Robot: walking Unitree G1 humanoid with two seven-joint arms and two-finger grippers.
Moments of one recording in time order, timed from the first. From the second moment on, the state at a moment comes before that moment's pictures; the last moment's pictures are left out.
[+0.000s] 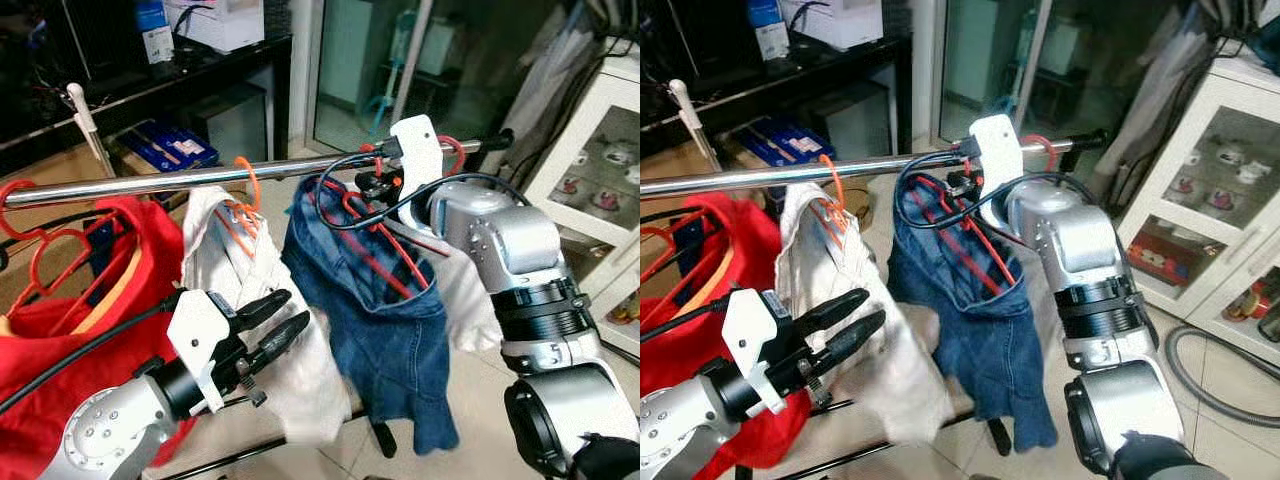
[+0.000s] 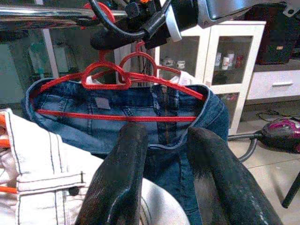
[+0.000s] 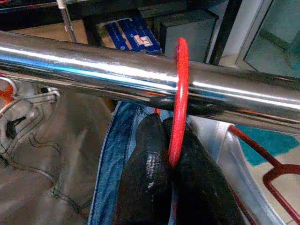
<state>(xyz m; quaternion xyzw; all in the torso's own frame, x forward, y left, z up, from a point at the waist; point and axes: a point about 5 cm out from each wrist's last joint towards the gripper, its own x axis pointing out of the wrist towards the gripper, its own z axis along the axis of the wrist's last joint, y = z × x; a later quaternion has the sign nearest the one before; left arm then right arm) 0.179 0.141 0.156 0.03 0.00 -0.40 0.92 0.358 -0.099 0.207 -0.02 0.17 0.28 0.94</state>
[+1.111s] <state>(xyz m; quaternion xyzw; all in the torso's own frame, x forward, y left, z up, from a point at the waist) 0.203 0.139 0.172 0.05 -0.06 -0.38 0.92 0.351 -0.102 0.199 -0.04 0.13 0.29 0.95</state>
